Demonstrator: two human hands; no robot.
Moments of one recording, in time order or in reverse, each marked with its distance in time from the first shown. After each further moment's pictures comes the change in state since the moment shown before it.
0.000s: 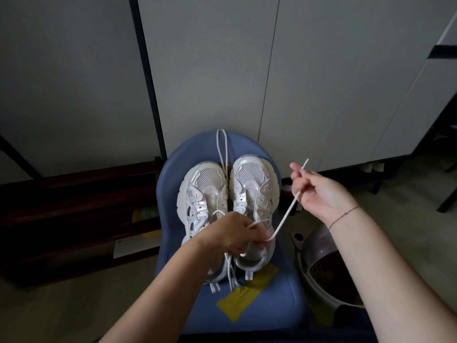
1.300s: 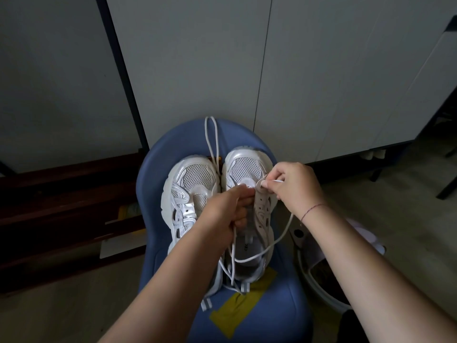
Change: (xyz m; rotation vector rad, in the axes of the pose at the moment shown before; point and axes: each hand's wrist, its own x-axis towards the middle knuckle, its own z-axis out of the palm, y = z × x) left_hand 0.049 0.016 -0.002 -0.872 0.187 -0.073; right_hand 0.040 0.031 0.000 -1.521 0.087 -0.546
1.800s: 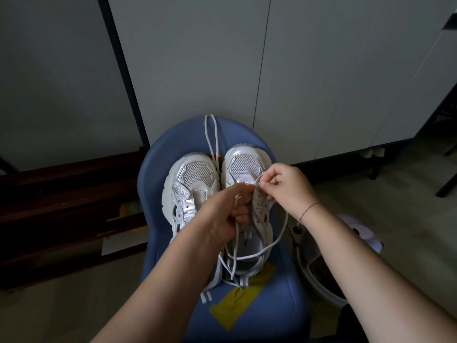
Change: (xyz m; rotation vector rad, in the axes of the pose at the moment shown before) left_hand -0.001 0.000 -0.003 -0.106 -0.096 -0.093; right_hand -0.010 0.000 0.006 0.235 -0.115 0.050
